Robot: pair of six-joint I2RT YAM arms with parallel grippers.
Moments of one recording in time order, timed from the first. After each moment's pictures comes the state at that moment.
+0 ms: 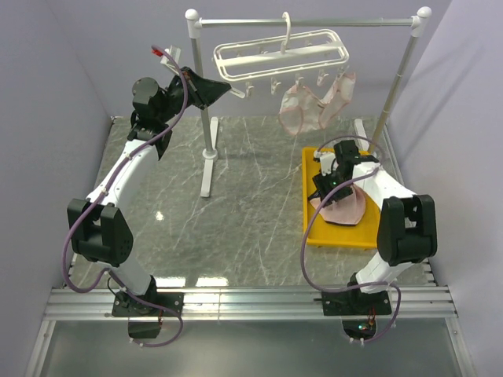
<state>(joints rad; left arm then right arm) -0.23 1.65 1.53 0.42 0.69 -0.73 0.09 1.64 1.13 -0.75 -0.18 -0.36</state>
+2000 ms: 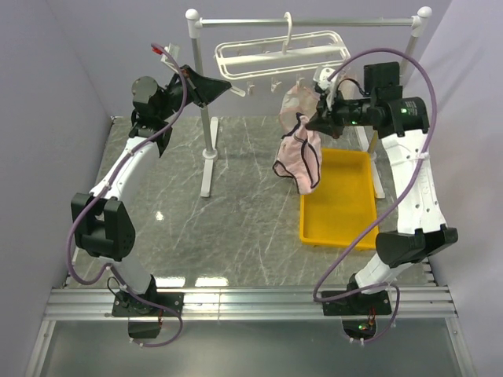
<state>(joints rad) -0.21 1.69 1.55 0.50 0.74 -0.79 0.15 1.61 2.13 -1.20 -0.79 -0.75</state>
